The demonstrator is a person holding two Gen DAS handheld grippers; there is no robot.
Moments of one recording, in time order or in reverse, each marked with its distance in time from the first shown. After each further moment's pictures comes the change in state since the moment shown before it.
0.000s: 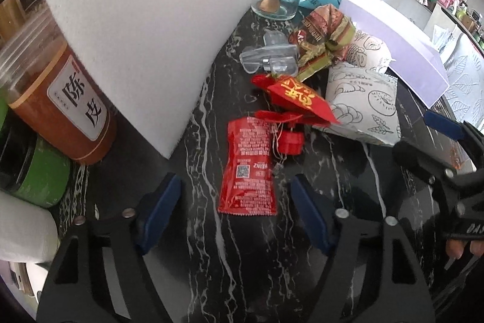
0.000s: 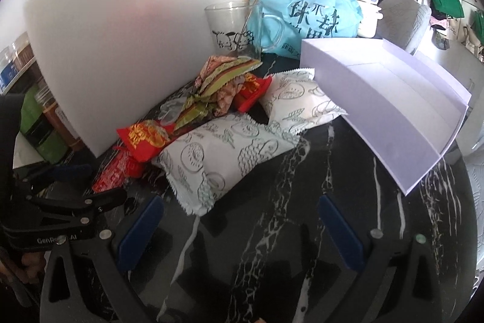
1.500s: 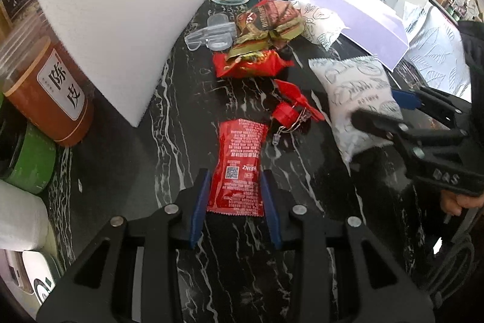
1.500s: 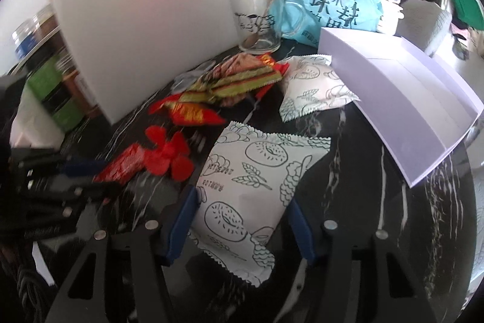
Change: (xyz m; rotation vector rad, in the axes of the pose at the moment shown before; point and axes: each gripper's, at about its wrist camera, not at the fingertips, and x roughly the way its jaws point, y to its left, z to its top) left arm -0.016 -0.022 -0.022 0.108 0.045 -0.094; right arm -0.014 -0.002 -0.024 -0.128 0.088 0.087
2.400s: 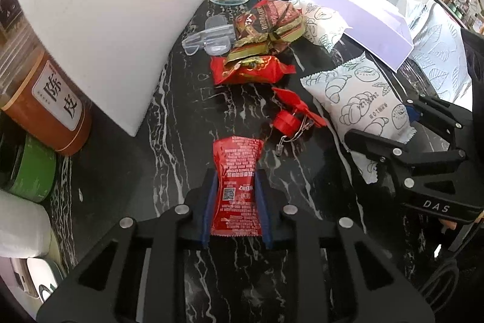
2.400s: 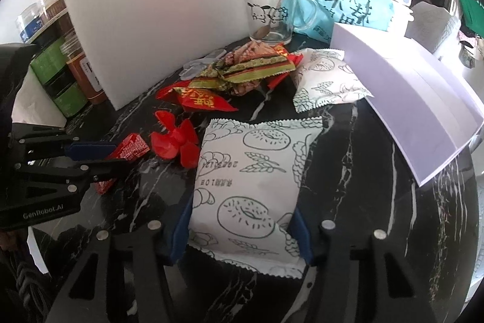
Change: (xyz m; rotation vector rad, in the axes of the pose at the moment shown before) left arm 0.006 -0.005 0.001 -0.007 0.021 0.007; right arm 0.007 0.008 0.003 -0.032 0.013 0.013
